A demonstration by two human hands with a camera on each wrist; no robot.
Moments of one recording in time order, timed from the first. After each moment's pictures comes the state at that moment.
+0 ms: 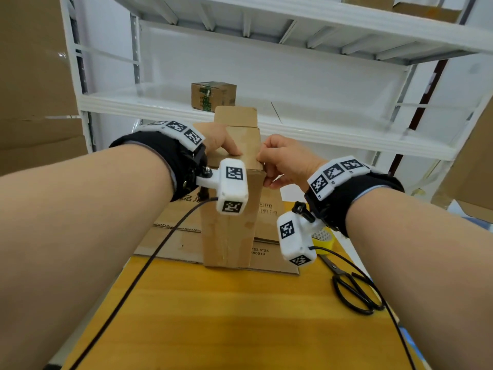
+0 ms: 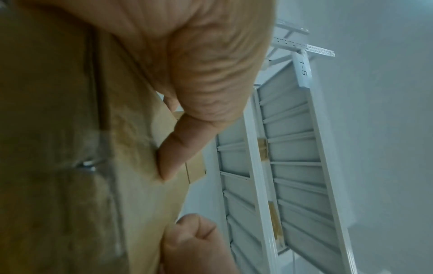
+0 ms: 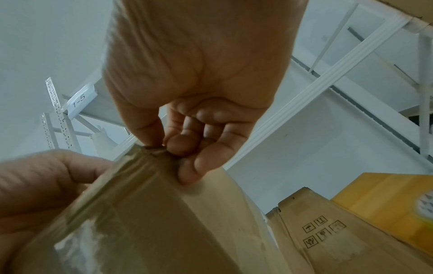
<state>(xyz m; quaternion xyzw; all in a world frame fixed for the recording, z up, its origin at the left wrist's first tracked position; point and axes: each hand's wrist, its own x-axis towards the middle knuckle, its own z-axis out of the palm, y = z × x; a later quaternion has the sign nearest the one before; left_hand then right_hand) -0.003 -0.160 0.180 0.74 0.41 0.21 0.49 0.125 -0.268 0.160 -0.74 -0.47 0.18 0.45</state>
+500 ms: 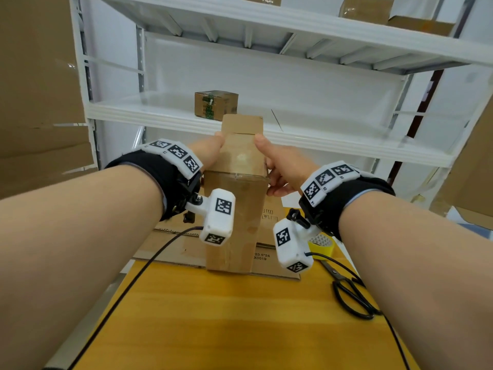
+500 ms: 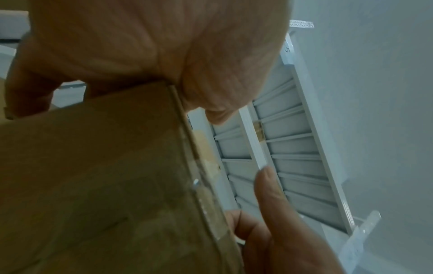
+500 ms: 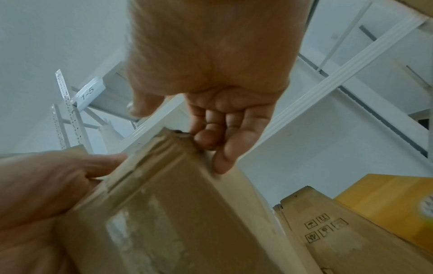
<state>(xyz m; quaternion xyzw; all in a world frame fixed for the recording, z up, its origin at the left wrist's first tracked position) -0.013 -0.153 0.165 0.72 0.40 0.24 0.52 0.114 -0.272 0.165 -0.78 -0.42 0.17 0.43</state>
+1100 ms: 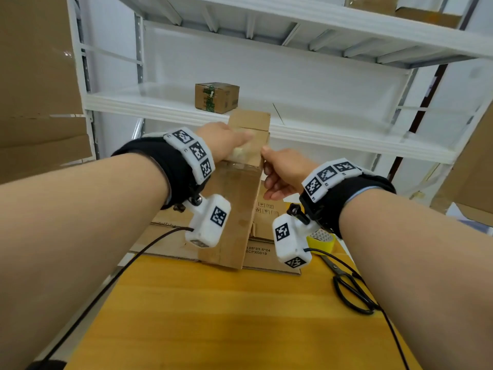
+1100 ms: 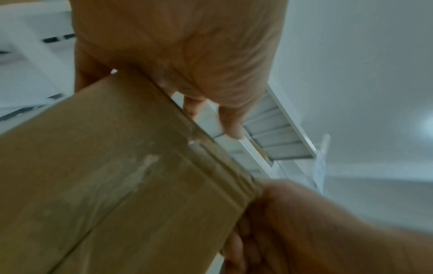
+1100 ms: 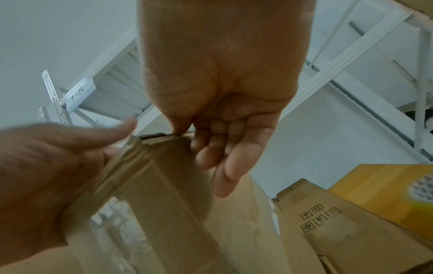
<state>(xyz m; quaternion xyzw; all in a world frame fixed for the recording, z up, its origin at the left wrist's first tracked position) -0.007 -0.157 0.174 0.86 0.34 0.25 0.29 0.122 -0.257 0.150 -0.79 -0.37 0.22 0.44</state>
